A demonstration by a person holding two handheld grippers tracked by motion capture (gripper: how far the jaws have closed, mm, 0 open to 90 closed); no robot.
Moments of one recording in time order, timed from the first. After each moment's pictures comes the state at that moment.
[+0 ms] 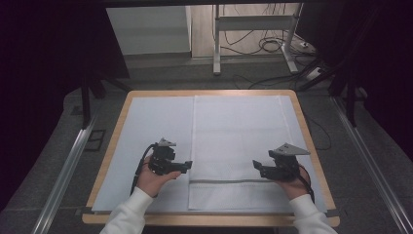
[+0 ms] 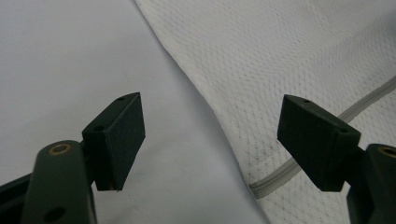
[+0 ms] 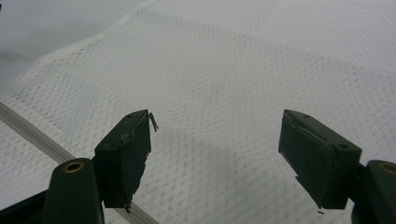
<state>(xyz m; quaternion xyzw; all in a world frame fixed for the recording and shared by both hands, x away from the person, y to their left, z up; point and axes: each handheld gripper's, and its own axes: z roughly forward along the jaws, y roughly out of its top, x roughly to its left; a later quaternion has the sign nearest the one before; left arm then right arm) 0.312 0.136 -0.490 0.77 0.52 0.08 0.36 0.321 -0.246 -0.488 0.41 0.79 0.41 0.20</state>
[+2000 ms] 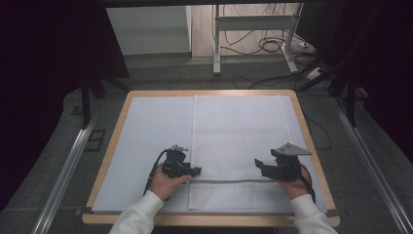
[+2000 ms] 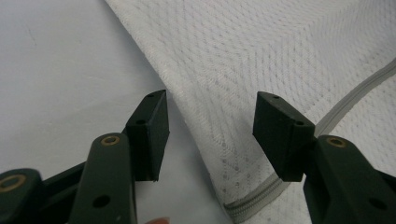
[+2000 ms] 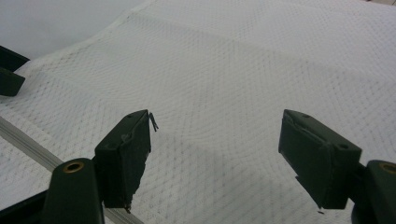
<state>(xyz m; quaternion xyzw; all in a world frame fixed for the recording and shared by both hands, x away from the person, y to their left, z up) 0.323 0.108 -0.525 0.78 0.52 0.01 0.35 0.321 -0.248 -0.487 0.41 0.78 0.41 0.21</state>
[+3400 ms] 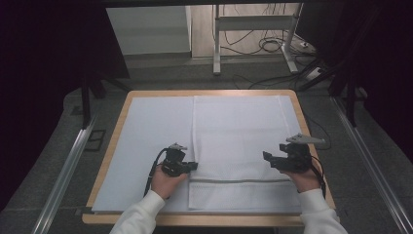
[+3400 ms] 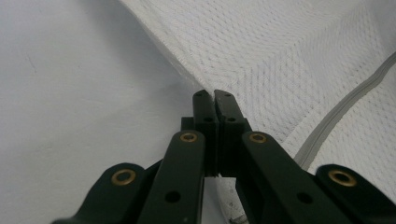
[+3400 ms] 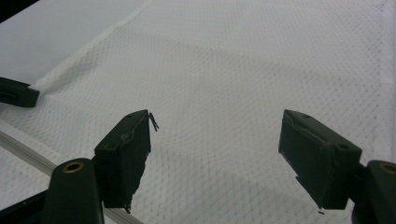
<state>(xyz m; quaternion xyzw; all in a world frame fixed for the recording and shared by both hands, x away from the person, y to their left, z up) 0.326 0.113 -0.525 0.78 0.50 0.01 0.38 0.332 -0.266 -0.451 0.46 0.77 0.40 0.18</state>
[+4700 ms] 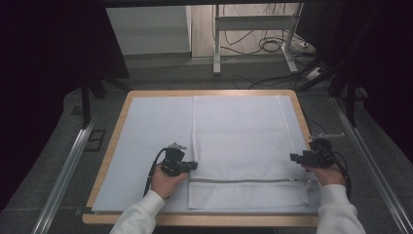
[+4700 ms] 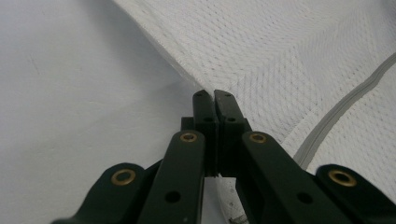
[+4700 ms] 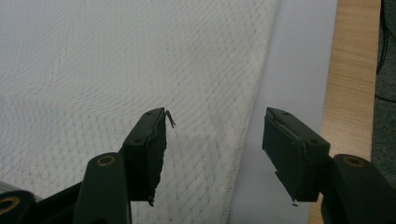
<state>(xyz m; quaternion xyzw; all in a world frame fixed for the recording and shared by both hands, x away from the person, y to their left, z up) 0.326 0.114 -0.524 0.77 0.50 0.01 0.39 0.366 -0.349 -0.479 0.55 0.77 0.30 0.14</state>
